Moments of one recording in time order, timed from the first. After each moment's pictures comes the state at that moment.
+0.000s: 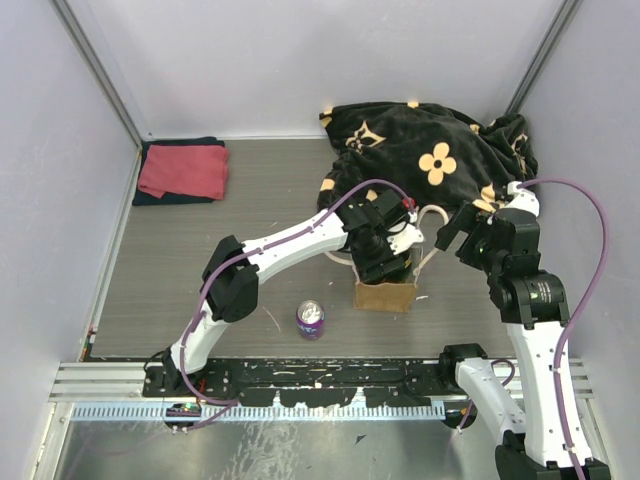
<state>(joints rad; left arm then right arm) -1.03 2.21 2.05 -0.99 0.19 0.23 0.06 0.74 1.10 -0.92 0.12 0.45</state>
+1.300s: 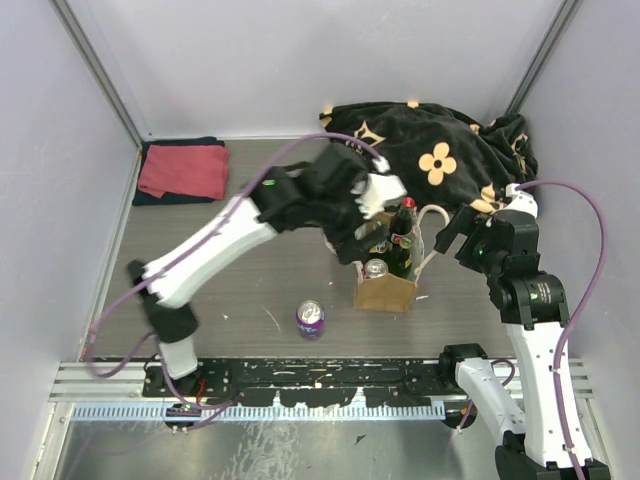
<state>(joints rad) -1.03 1.92 2.20 -1.16 0.12 0.18 0.06 0.74 1.09 -0.95 0.10 0.45</state>
